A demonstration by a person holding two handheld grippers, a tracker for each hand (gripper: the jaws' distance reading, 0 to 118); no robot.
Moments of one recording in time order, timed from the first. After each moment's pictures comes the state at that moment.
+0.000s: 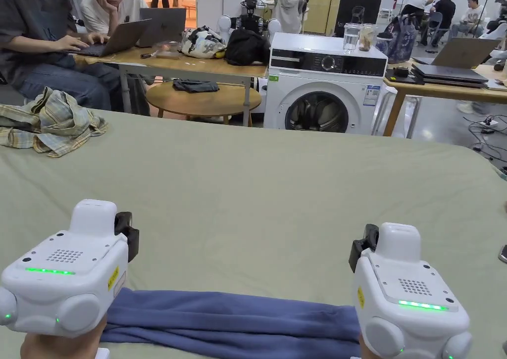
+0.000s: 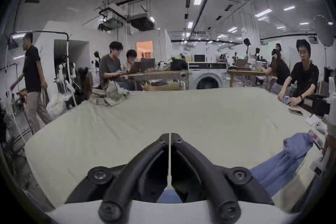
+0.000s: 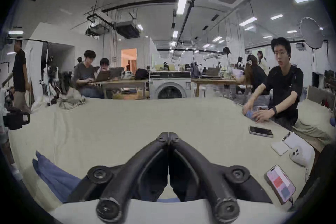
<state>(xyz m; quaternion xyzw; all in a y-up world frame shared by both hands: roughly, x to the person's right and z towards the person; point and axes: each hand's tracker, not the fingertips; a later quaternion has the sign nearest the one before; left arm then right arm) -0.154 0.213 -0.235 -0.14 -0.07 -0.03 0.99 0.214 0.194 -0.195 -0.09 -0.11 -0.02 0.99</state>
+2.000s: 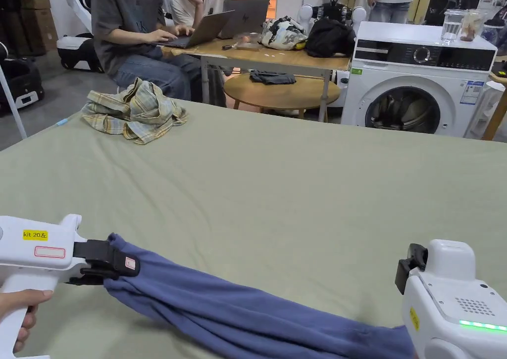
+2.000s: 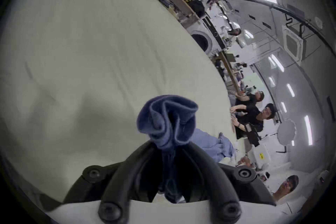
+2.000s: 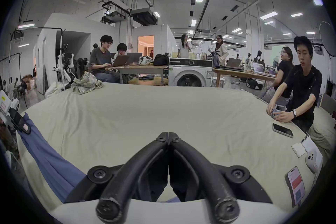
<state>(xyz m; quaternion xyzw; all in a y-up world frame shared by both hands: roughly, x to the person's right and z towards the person) -0.368 0.200 -0.283 -0.47 -0.19 0.32 0.80 0.184 0.175 -0.242 -0.15 -0.03 0.00 0.99</state>
